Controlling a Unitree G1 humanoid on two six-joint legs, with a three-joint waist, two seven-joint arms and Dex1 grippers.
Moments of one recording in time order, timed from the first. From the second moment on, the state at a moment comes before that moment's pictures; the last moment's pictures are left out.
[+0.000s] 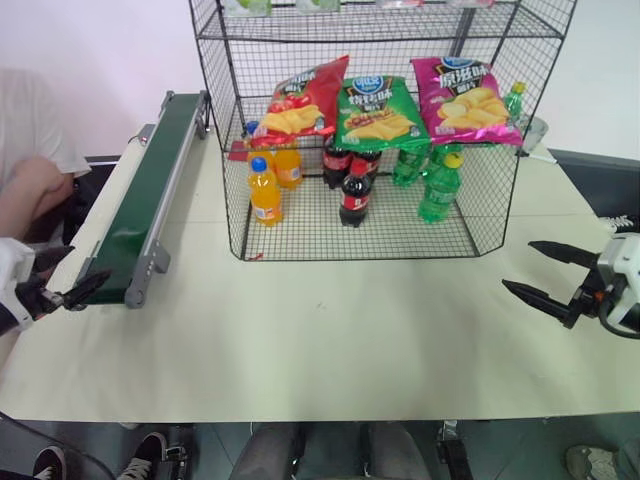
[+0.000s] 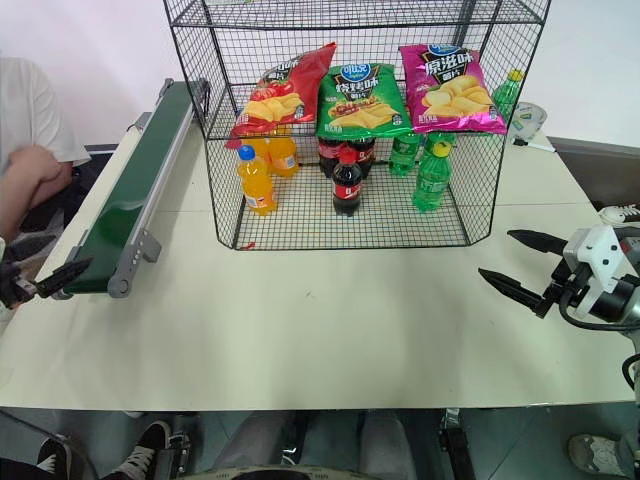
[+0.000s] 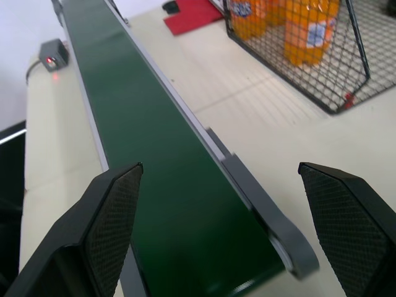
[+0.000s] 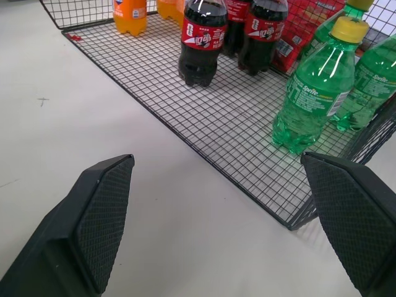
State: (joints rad) left arm -0.04 0.90 0.55 0.38 -0.40 0.06 -1.05; right arm -0.03 -0.89 -0.45 0.19 0.49 0.01 1.20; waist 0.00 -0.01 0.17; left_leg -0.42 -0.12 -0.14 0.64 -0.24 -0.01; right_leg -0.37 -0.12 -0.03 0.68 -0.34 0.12
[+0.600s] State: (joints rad) left arm -0.03 0.90 0.52 0.38 -0.38 -0.01 -1.06; right arm -0.03 -0.90 -0.45 0.17 0.48 0.01 1.18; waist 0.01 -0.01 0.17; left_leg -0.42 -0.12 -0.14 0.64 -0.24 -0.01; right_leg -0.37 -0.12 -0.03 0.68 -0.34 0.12
